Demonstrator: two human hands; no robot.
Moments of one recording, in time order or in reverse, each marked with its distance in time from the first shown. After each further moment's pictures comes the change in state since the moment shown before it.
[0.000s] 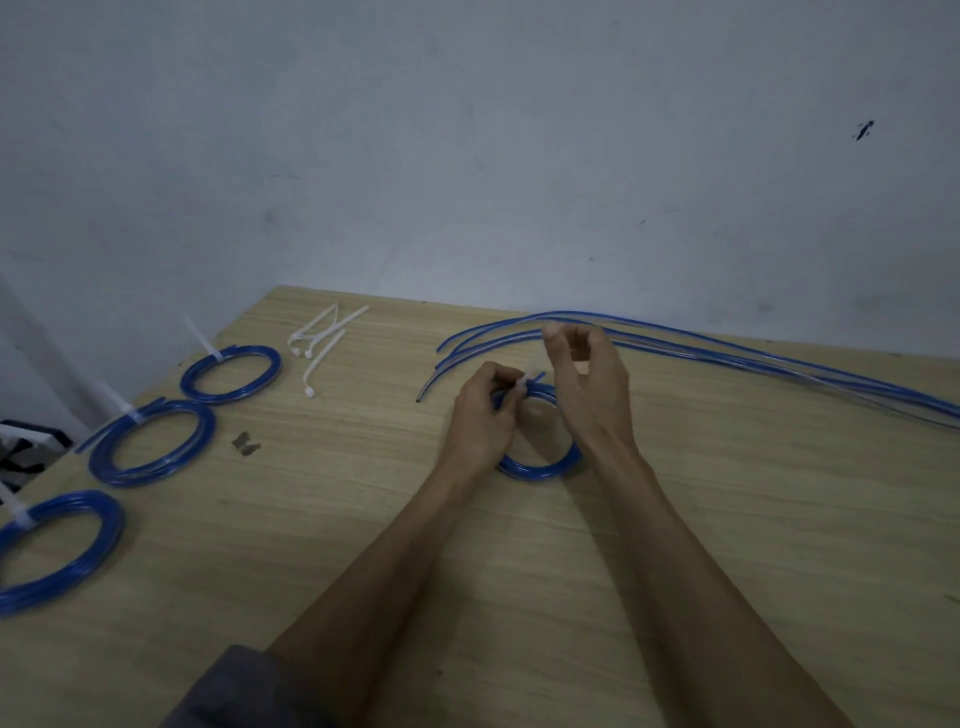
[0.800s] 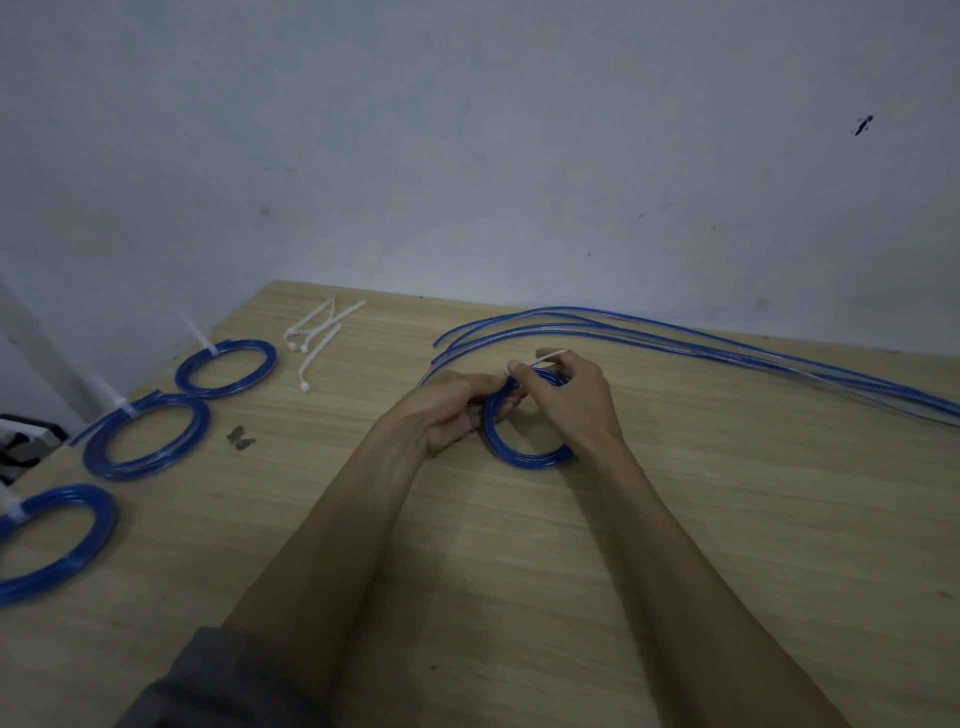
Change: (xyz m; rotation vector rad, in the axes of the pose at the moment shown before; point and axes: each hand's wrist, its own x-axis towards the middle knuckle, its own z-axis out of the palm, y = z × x) left_hand 0.023 0.021 -0.039 -0.571 -0.323 -0.666; right_hand -0.003 0.009 0.002 -0.096 -0.171 0.124
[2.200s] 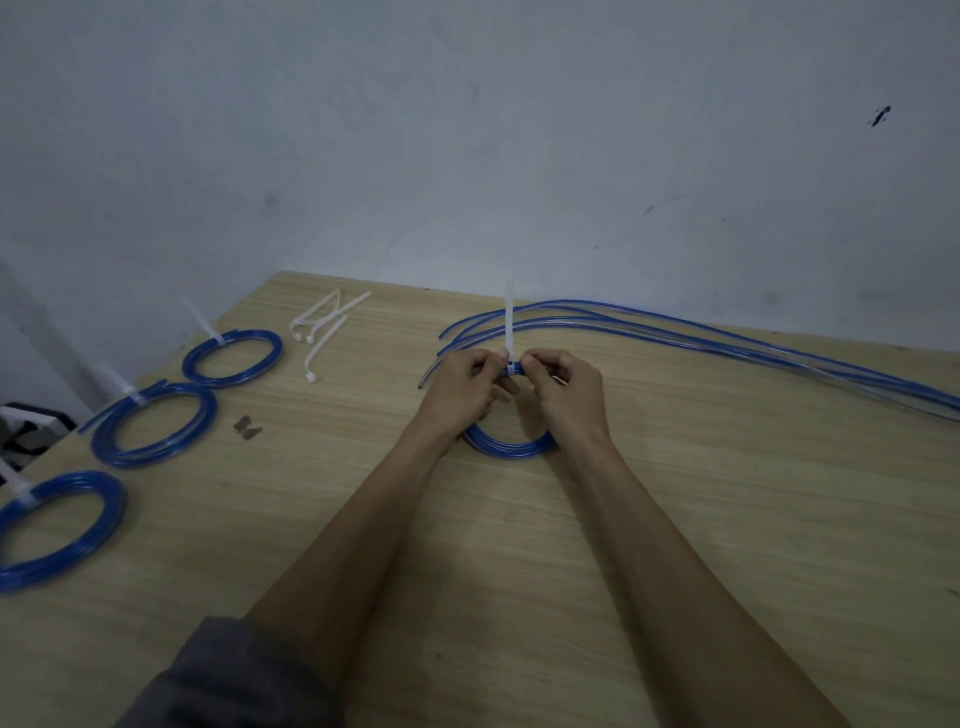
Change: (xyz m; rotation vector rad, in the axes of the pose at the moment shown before) left_hand 0.009 -0.018 0.002 0.519 0.219 0.453; right_hand 0.002 0.008 0.024 0.271 0.079 0.019
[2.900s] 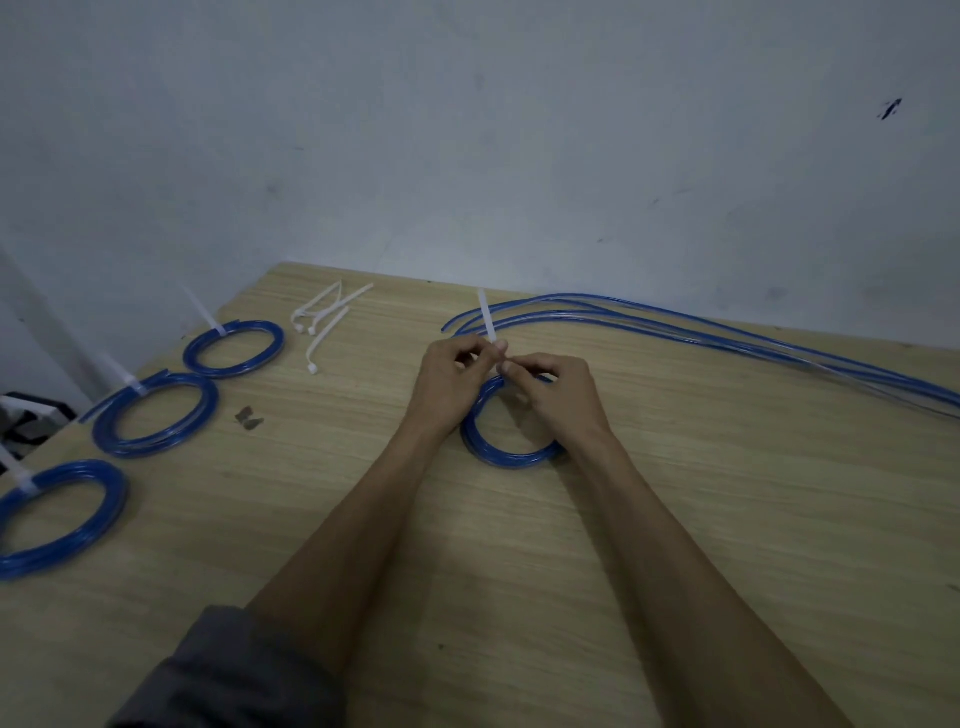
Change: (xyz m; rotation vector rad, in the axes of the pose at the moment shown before) left_hand 0.005 -0.012 -0.015 0.218 0.146 0.283; right_hand -0.004 -0.003 -0.004 -0.167 -0.234 -0.077
